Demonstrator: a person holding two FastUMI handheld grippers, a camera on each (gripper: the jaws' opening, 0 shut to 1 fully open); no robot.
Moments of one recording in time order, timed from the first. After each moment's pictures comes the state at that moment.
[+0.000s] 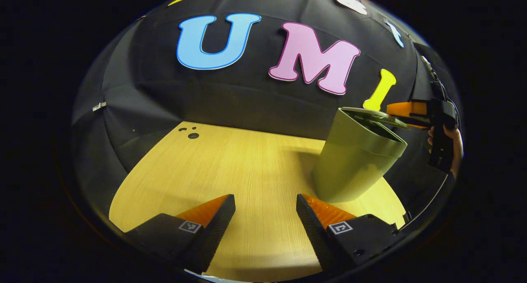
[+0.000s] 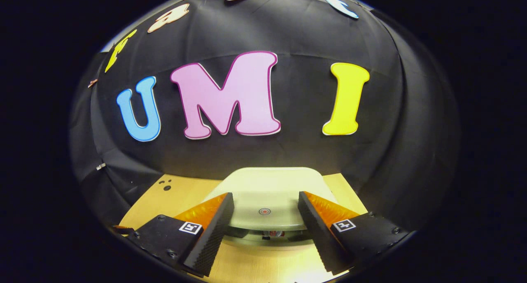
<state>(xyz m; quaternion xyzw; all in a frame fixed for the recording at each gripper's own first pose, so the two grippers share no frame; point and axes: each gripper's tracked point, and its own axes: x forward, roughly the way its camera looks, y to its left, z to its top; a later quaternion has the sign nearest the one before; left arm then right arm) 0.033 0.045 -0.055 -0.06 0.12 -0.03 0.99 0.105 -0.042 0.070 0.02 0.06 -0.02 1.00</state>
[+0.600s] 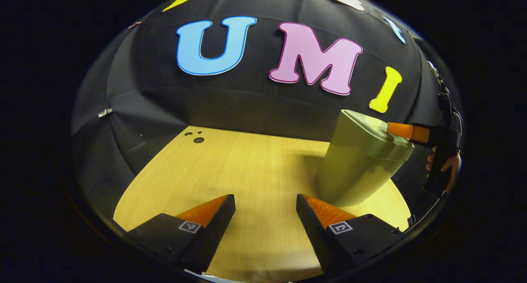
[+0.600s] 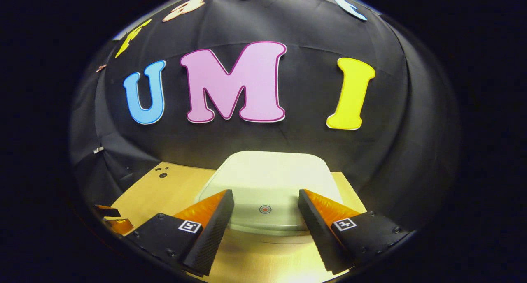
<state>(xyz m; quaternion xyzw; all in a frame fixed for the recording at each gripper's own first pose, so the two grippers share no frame) 0.038 0.035 -0.042 -0.06 0.12 0.02 0.99 0.107 -0.041 0.039 -0.01 0.05 0.00 1.00</state>
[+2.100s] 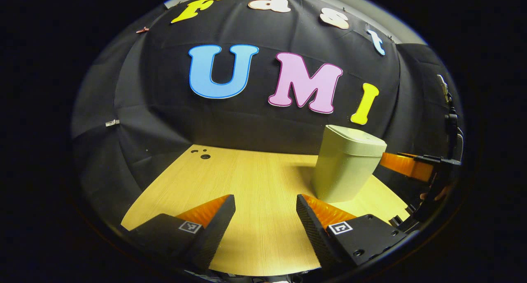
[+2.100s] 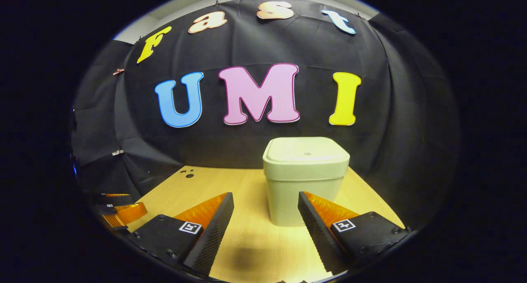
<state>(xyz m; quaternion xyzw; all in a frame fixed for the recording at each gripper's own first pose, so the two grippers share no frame) -0.068 0.077 -0.043 -0.03 0.02 -0.03 1.00 -0.057 0.067 -0.016 0.02 0.01 0.01 1.00</state>
